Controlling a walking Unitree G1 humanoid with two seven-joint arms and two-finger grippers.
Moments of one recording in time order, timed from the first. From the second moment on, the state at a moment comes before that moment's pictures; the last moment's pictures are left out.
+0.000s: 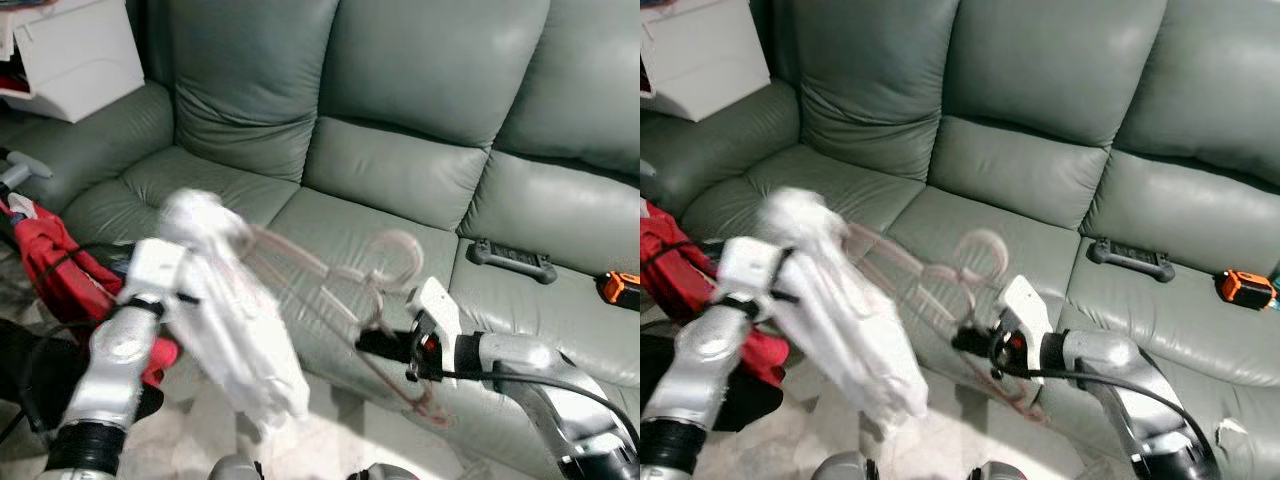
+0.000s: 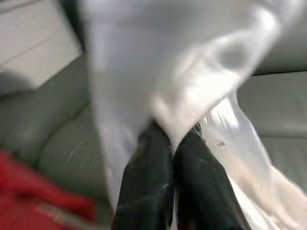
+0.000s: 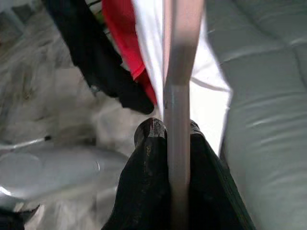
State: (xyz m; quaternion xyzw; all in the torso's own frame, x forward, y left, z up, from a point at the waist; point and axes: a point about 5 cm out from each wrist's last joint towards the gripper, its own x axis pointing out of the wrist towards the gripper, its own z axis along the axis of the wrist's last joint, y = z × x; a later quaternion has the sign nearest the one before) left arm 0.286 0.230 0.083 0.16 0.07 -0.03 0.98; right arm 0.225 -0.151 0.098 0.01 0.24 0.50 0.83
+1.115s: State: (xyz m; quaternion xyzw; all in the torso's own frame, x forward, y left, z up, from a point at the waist) left arm 0.295 0.189 0.129 0.13 -0.02 -0.07 0.99; right arm 0.264 -0.201 0.121 -0.03 0.05 0.06 1.00
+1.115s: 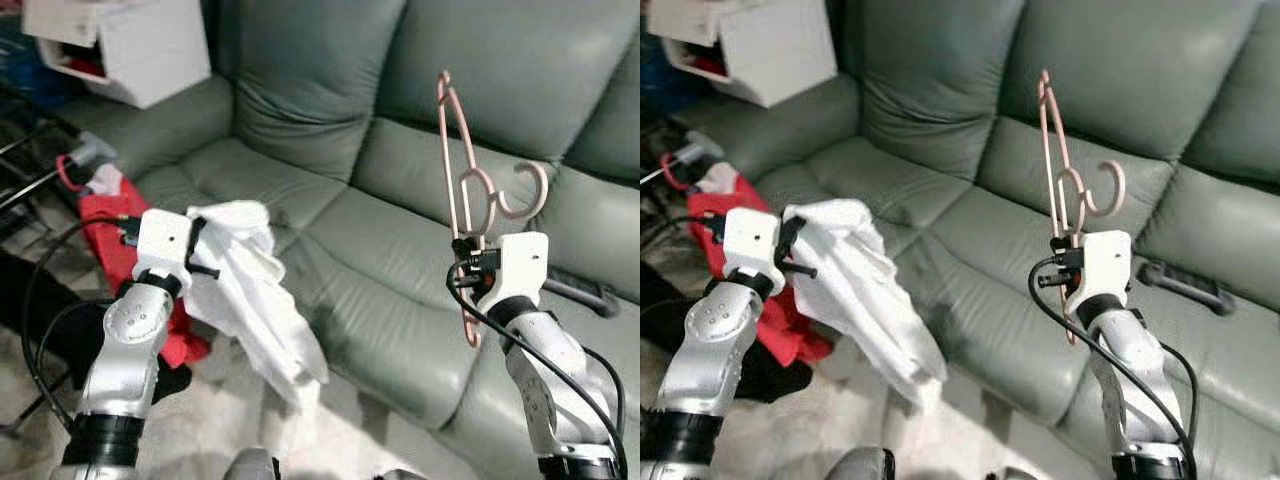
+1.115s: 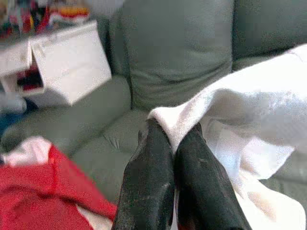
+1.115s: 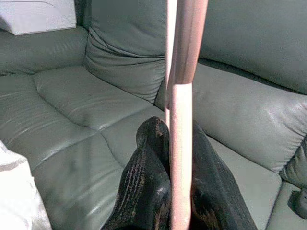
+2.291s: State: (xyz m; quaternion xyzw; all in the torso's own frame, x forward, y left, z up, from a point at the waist) left arm 0.287 0.183 0.110 0.13 0.02 -0.04 0.99; right arm 0.277 -0.210 0.105 -0.03 0.08 -0.02 1.00
